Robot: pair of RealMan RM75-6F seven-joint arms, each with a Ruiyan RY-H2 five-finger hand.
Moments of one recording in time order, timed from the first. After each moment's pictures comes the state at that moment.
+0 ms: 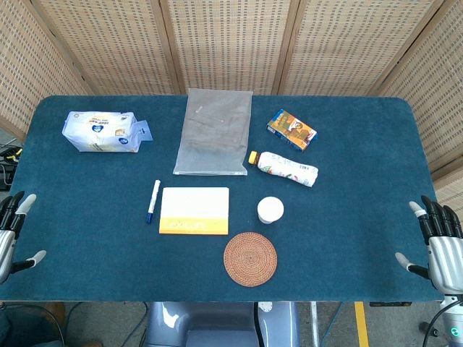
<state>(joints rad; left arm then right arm) -0.08 -1.02 -0.04 -1.75 1.51 1.51 0.15 0.05 -1.04 0.09 -1.74 -1.50 1.55 -0.09</state>
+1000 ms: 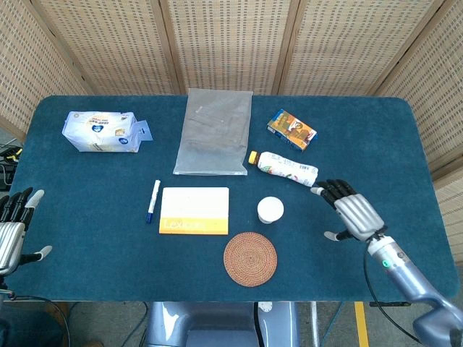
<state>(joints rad) -0.13 -1.04 -0.07 -1.77 1.39 1.40 0.22 0.51 -1.14 0.15 -1.58 -1.53 0.93 0.13</state>
